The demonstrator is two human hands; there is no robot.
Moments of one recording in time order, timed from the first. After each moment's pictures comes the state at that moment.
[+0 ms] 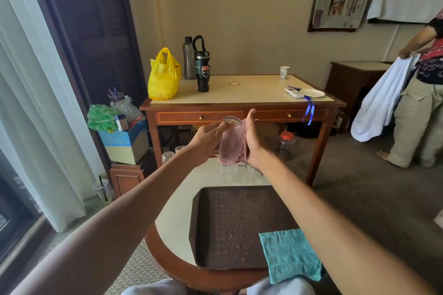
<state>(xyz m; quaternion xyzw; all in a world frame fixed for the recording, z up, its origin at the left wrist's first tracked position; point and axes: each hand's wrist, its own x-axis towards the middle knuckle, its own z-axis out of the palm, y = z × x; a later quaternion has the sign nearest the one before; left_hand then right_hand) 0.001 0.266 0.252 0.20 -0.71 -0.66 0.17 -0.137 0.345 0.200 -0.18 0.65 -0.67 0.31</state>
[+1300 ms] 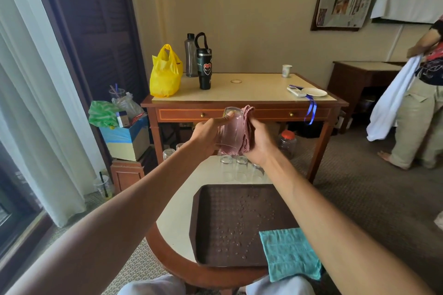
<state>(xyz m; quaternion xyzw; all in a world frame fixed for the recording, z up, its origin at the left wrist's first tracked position) -0.003 0.268 0.259 0.26 -0.58 -0.75 0.20 -0.099 0.374 0.235 -0.14 0.44 -0.79 0.39</state>
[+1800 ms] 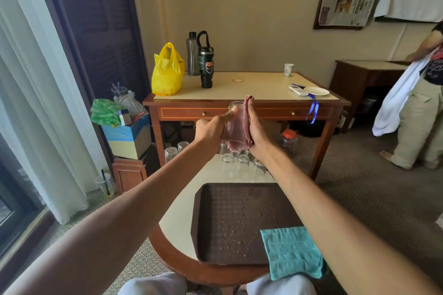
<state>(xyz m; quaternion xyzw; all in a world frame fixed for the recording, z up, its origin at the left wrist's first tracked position) -0.002 0.278 0.262 0.26 -0.55 -0.74 0.28 -0.095 0.361 0.245 -0.20 0.56 -0.75 0.28</state>
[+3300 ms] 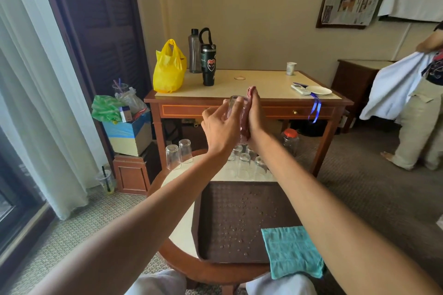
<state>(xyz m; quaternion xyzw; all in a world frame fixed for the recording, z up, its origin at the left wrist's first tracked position) -0.018 0.298 0.248 0.25 -0.65 -0.58 0.42 -0.080 0.344 0.271 -0.19 0.58 -0.76 0.22</state>
